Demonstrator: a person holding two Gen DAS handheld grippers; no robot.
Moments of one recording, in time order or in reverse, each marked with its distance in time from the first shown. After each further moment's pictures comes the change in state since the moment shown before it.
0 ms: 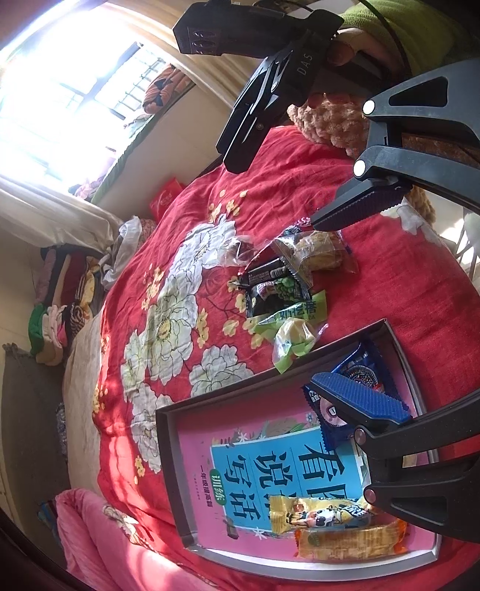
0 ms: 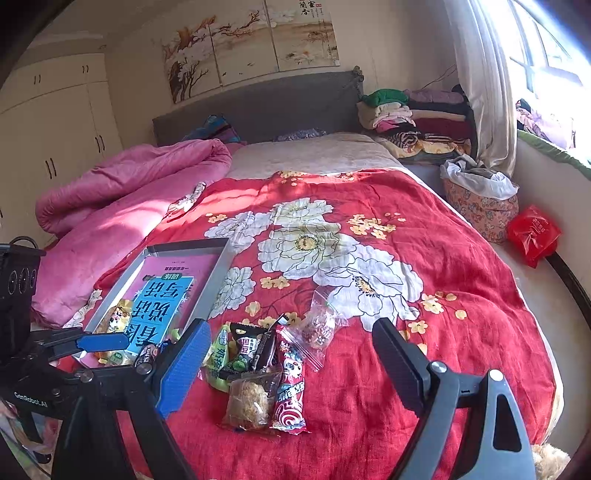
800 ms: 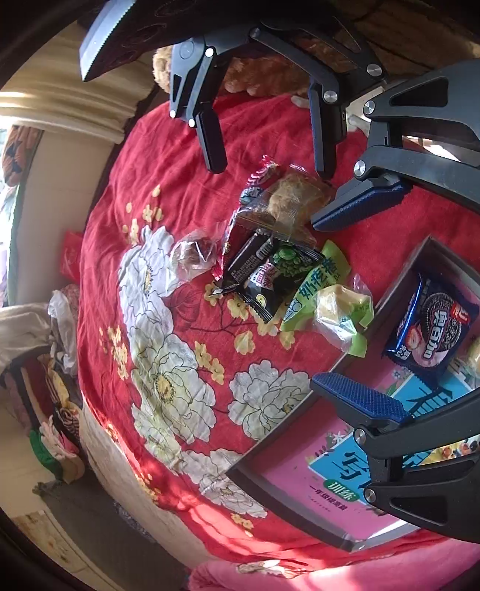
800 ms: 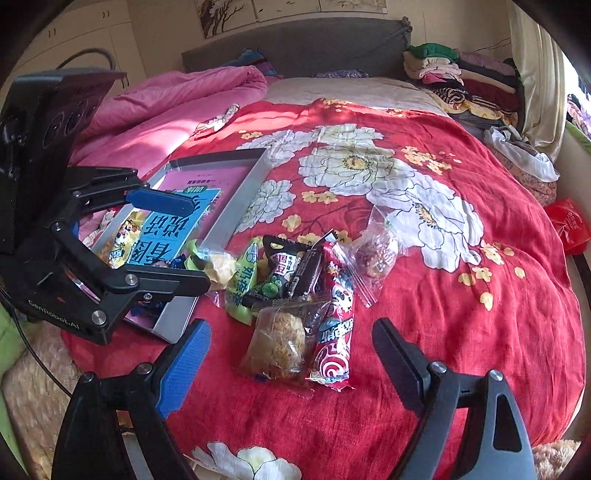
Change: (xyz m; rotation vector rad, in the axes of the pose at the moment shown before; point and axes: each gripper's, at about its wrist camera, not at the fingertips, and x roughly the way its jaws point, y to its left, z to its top) left arm 0.069 -0.031 0.039 0.601 0.255 0.096; right arm 0.055 0.028 -0.040 -0.115 0.275 0.099
